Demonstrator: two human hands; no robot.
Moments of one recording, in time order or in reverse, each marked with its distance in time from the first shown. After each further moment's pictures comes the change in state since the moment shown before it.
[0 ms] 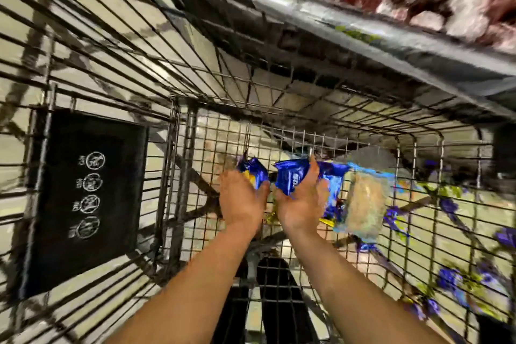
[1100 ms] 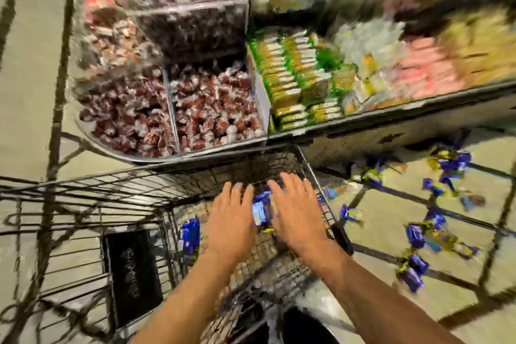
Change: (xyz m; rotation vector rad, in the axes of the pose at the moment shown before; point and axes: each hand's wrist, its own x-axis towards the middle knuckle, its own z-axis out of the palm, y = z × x) left_hand -0.234 0.171 -0.150 0.880 0.013 1.115; right_hand -0.160 -0.008 -0.297 -0.530 0.316 -0.447
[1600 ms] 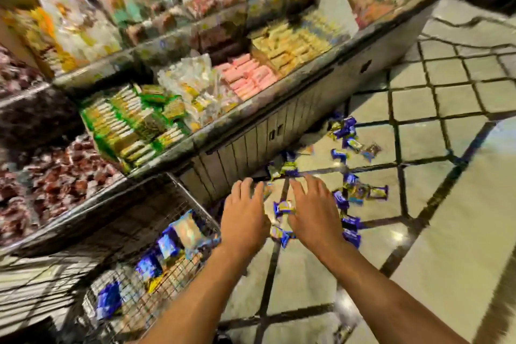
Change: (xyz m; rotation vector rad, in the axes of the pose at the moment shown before) left_hand -0.048 0.358 -0.014 0.073 0.067 0.432; right_hand -0.253 0.284 -0.046 0.128 0.184 0.541
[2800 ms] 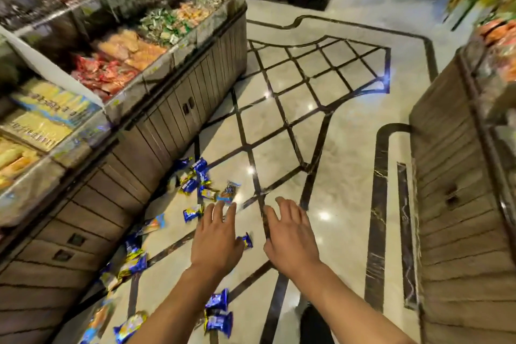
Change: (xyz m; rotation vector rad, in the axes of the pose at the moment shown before) left_hand 0.377 0.658 0.123 0.052 -0.180 0.353; right_hand 0.119 0.722 -0.064 0.047 -0.061 0.359
